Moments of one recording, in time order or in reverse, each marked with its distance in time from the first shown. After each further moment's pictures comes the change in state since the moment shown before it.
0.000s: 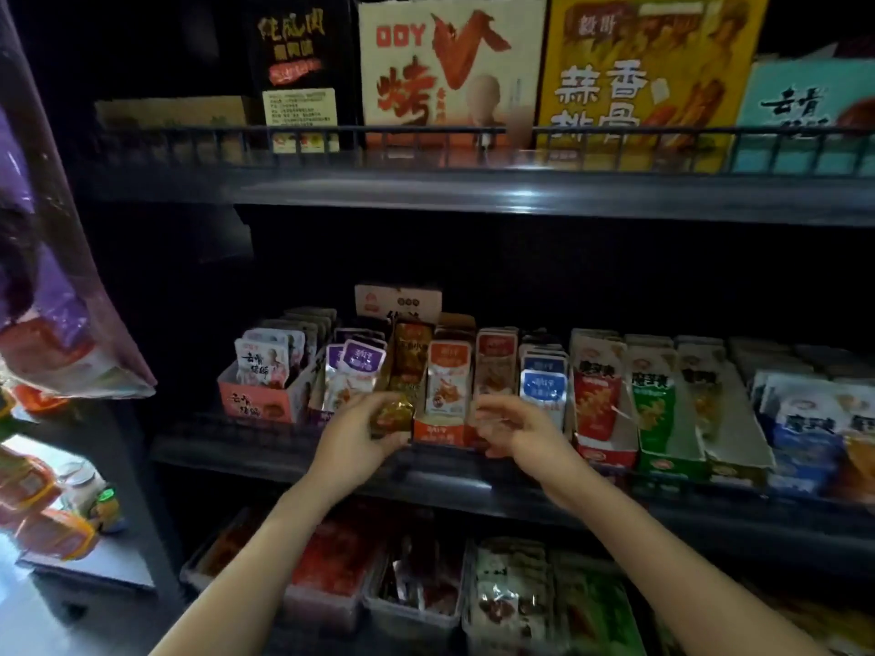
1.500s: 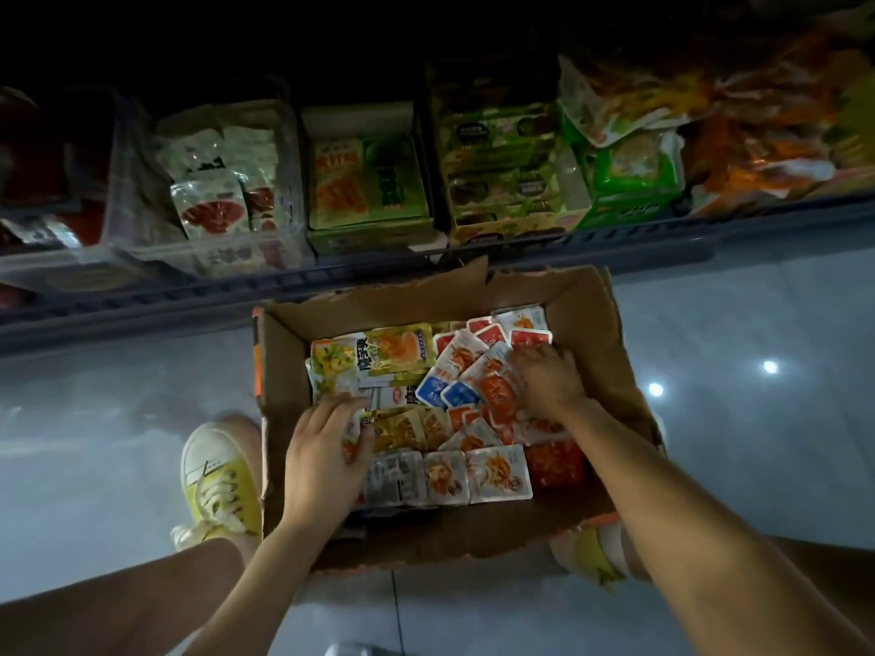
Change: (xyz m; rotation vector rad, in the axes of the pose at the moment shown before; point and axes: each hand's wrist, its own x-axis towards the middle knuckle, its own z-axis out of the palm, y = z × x) left_hand -0.330 -0.030 0.373 0.142 -0.530 -0.168; right_hand -0.281 0.522 -0.160 -1.111 -0.366 0.650
